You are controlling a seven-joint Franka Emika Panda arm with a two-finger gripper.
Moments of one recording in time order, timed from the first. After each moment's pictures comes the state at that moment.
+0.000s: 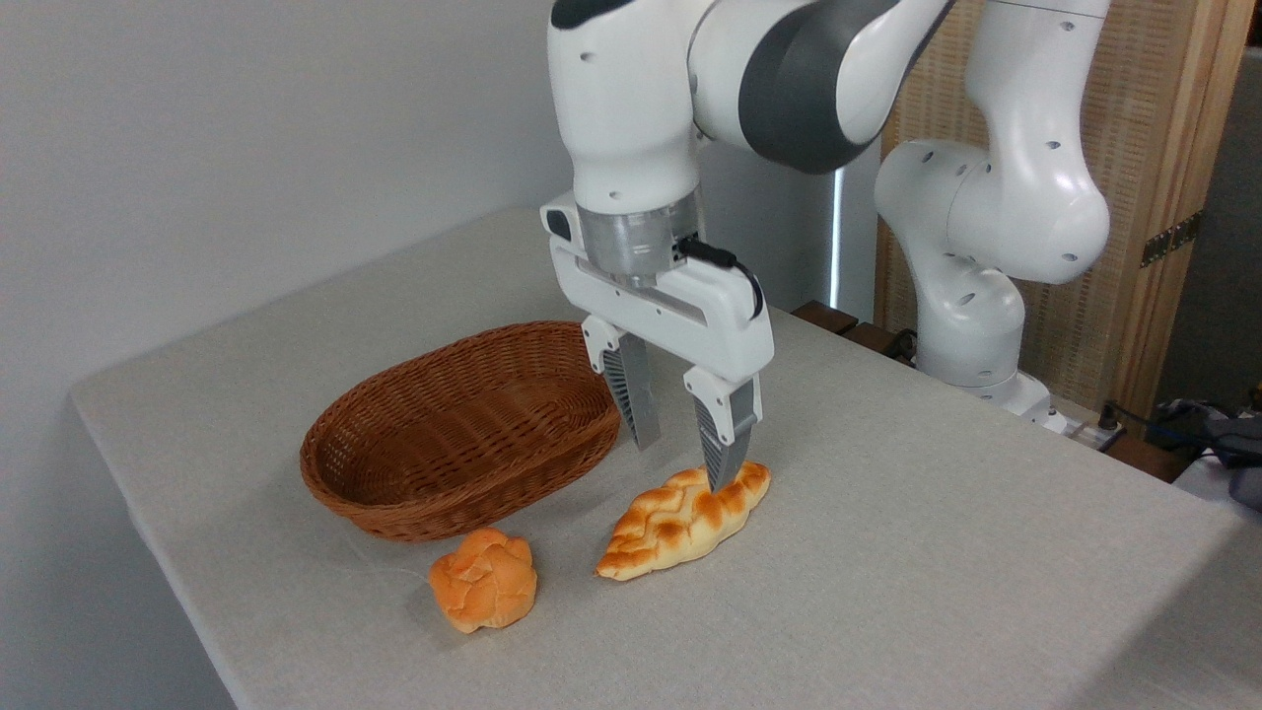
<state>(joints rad) -0.09 -0.31 0.11 -2.30 0.03 1.95 0.74</state>
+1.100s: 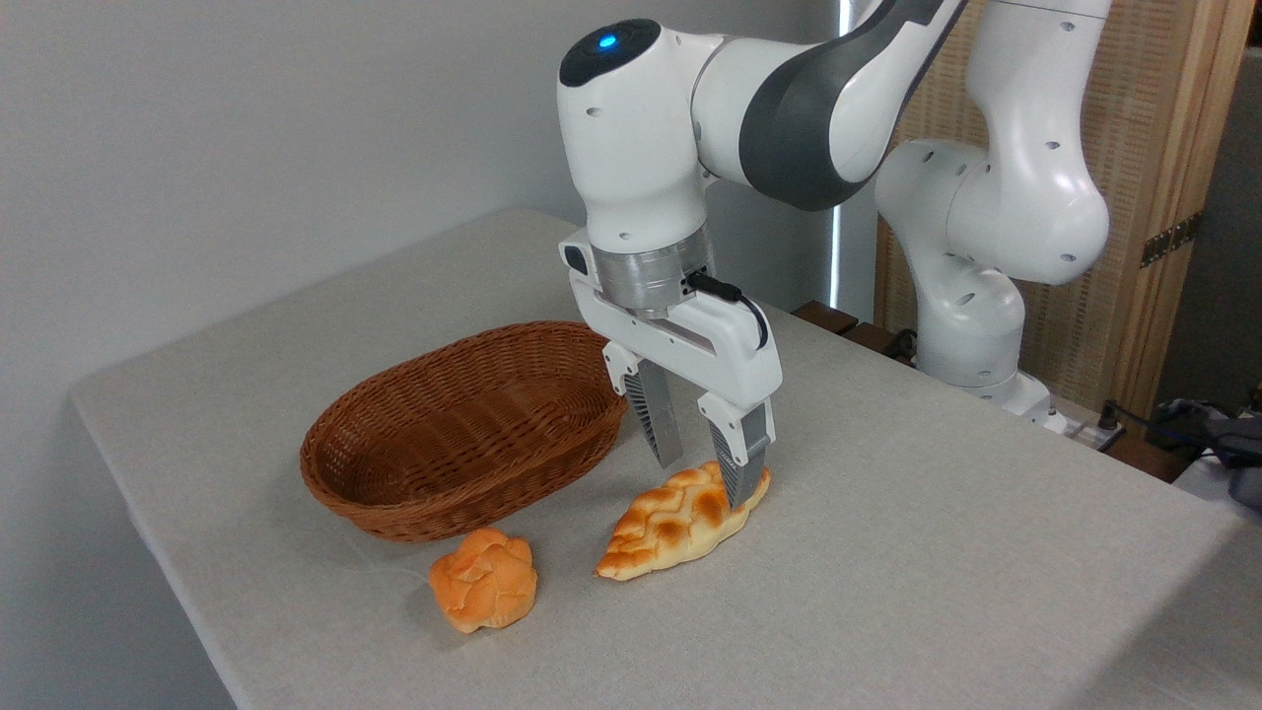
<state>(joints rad) -0.10 -0.31 0.11 -2.38 0.06 1.98 0.74</state>
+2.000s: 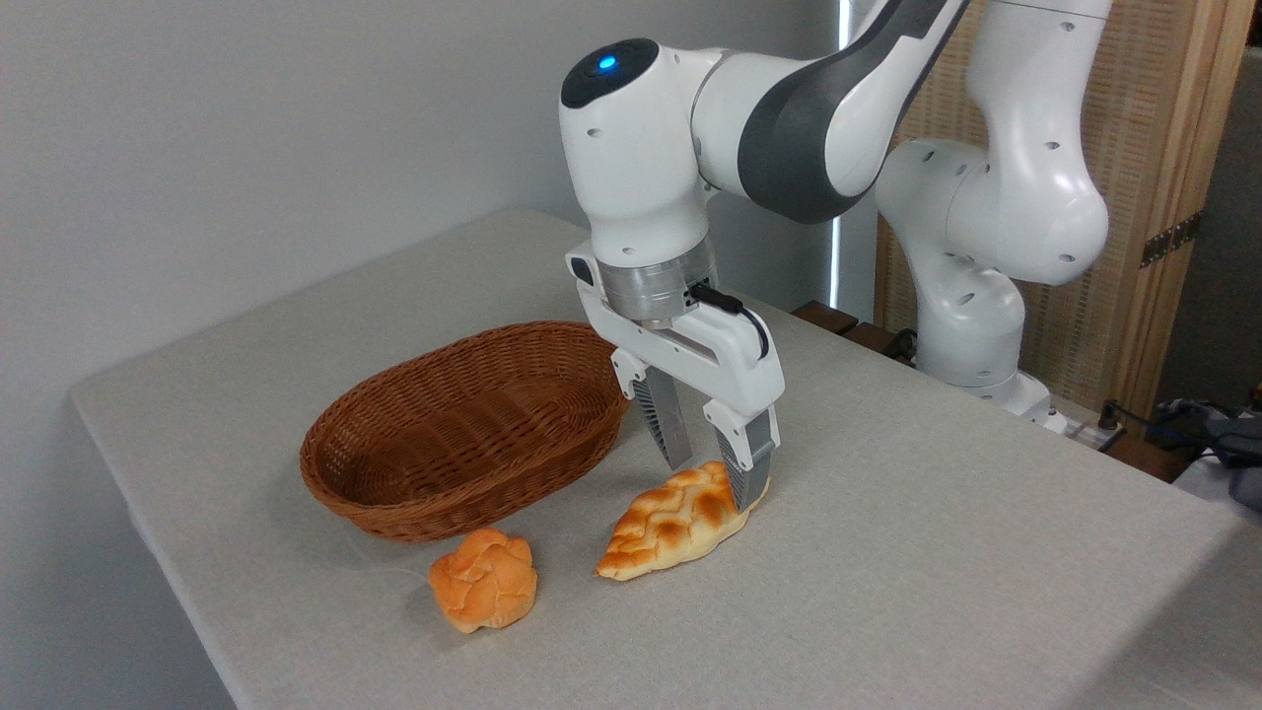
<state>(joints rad) -0.11 -0.31 0.11 -2.41 0.06 1.98 0.75</state>
